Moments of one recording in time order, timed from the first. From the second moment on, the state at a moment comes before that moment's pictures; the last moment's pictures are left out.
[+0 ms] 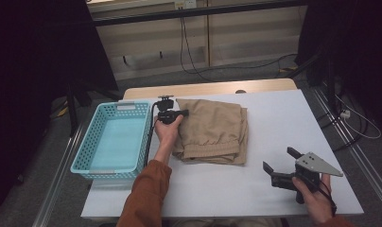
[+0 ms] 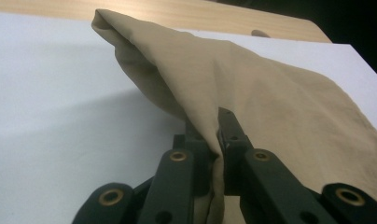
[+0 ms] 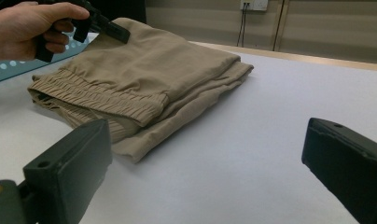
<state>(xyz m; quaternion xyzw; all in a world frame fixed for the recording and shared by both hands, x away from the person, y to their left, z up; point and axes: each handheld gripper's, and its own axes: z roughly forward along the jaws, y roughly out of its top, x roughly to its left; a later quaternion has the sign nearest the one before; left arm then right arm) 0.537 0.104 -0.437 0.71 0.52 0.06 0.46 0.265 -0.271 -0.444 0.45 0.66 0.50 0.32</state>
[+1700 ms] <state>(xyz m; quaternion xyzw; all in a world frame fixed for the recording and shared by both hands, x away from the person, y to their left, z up) 0.490 0.091 -0.342 0.72 0.41 0.15 0.54 0.265 -0.273 -0.444 0.45 0.66 0.51 0.32</state>
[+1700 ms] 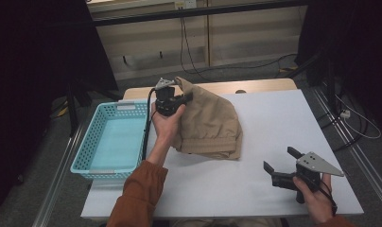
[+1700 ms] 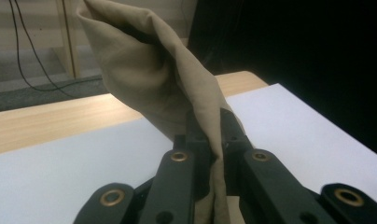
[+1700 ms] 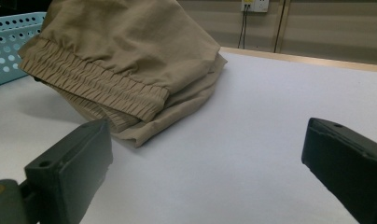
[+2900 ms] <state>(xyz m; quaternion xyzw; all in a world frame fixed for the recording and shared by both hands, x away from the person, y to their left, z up) 0.472 0.102 -0.285 0.71 0.36 0.16 0.58 0.266 -0.272 -0.444 0.45 0.66 0.51 0.31</state>
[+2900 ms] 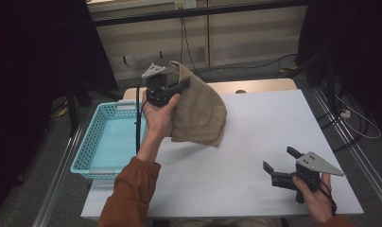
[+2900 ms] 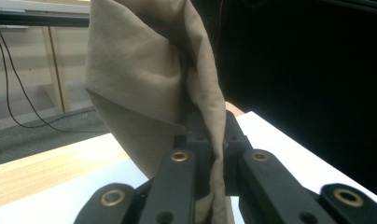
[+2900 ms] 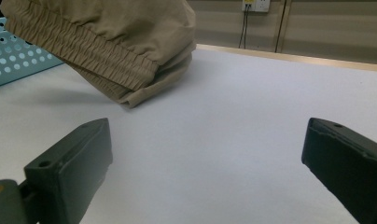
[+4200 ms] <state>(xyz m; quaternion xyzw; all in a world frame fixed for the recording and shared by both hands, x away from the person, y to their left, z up) 0.448 0.133 -0.237 0.70 0.34 0.17 0.60 0.266 -0.272 -0.443 0.45 0.66 0.51 0.32</state>
